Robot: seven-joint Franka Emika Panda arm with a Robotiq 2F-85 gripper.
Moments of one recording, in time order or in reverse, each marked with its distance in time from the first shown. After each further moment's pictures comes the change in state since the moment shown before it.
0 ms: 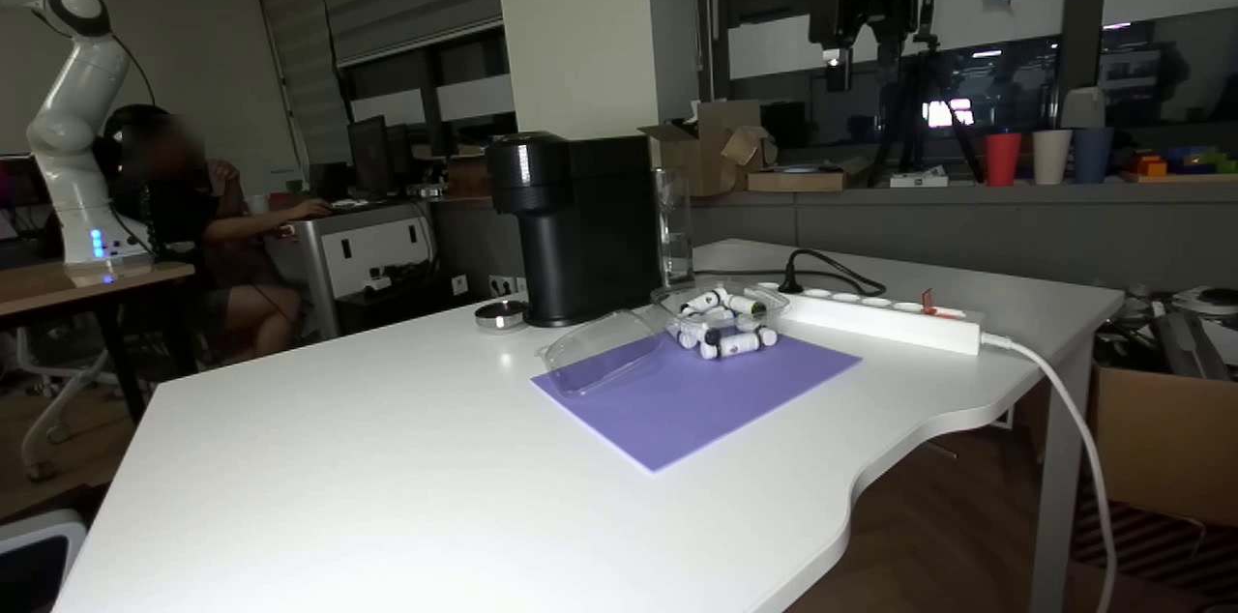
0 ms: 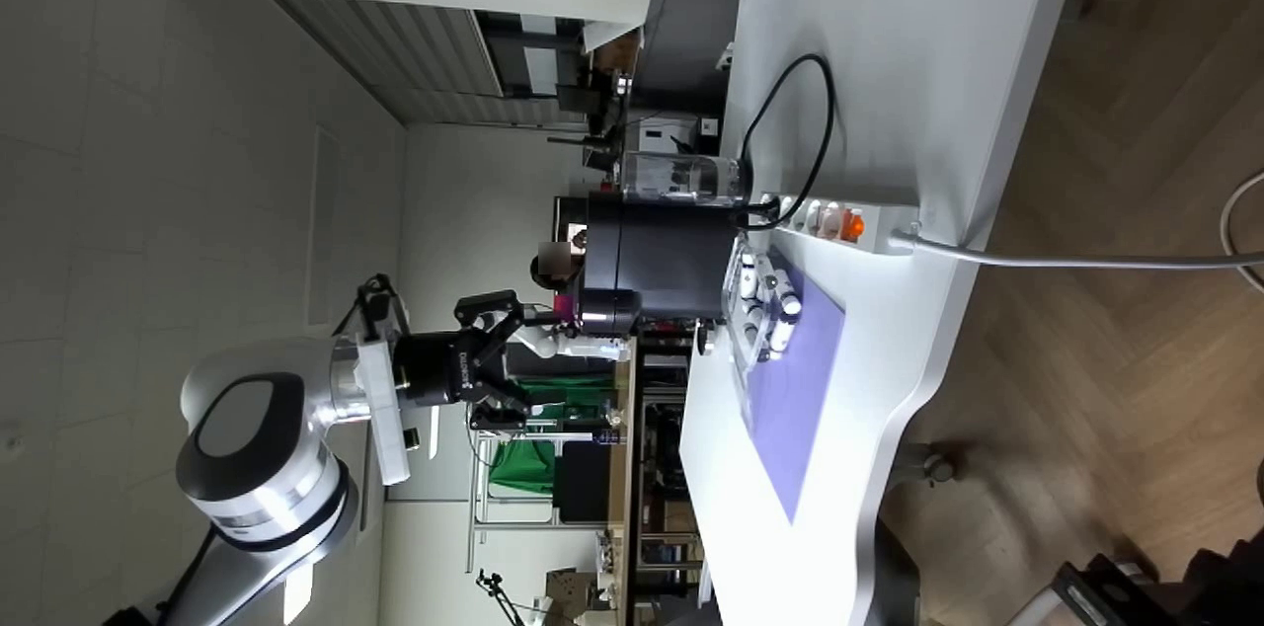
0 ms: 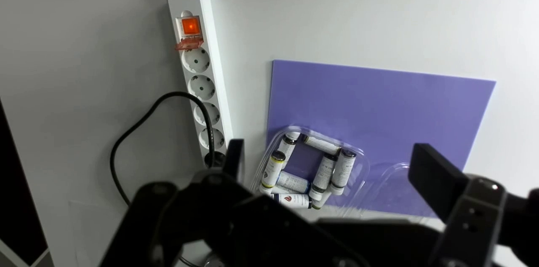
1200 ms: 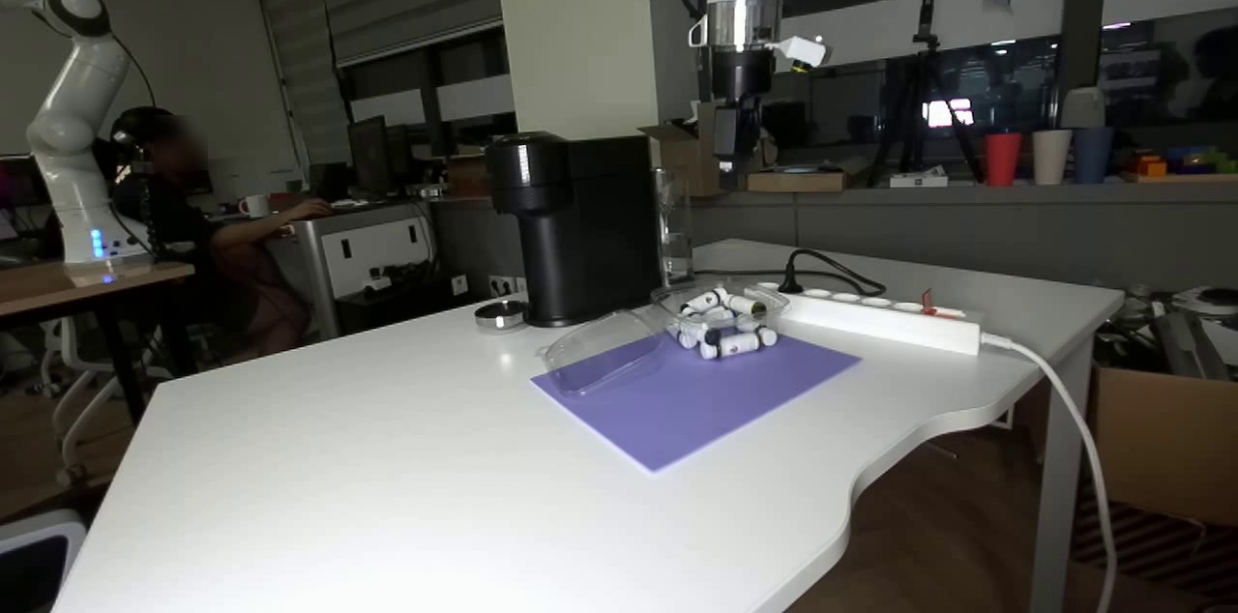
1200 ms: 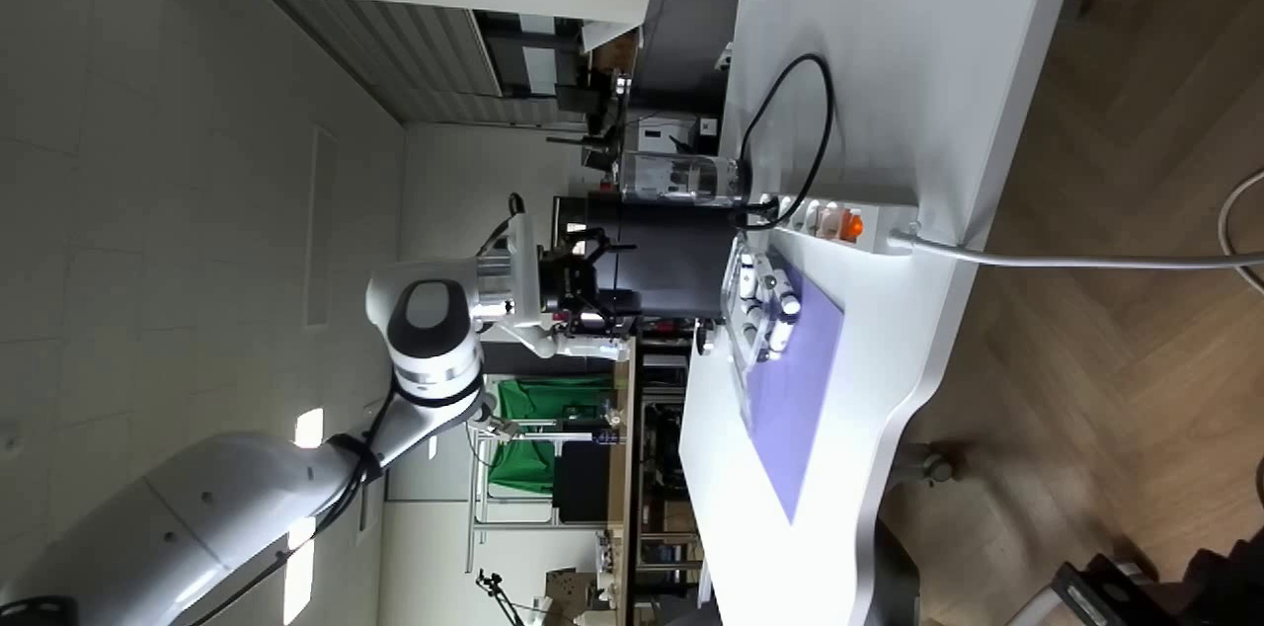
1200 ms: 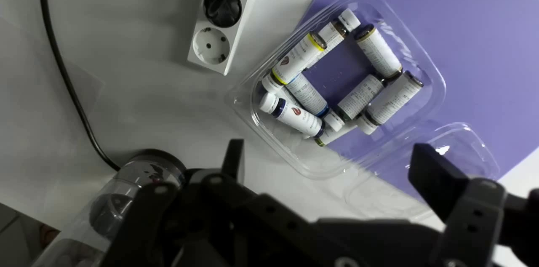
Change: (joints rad) arm -0.078 0.622 0.140 0.558 0.140 0.107 -0.485
